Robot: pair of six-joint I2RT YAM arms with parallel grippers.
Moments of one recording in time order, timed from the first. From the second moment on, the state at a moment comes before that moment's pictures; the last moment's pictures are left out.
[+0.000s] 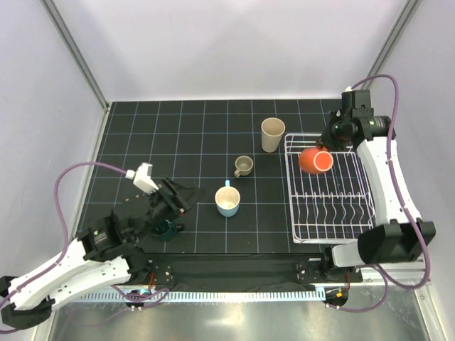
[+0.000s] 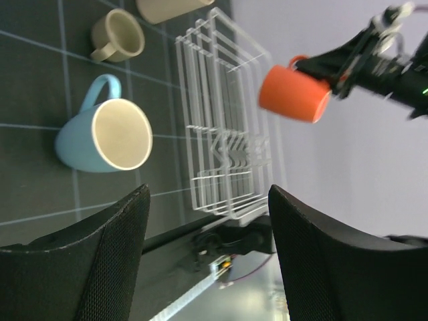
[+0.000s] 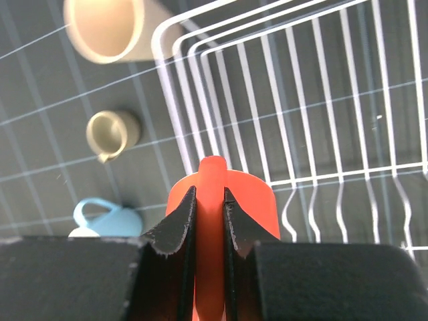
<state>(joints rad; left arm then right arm) -1.03 0.49 0.72 -0.47 -0.39 -1.16 0.06 1.36 1.53 -1.03 -0.04 0.44</state>
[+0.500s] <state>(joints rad) -1.03 0.78 0.80 -0.46 -0.28 -1.02 0.01 1.76 1.57 -0.98 -0.06 0.42</state>
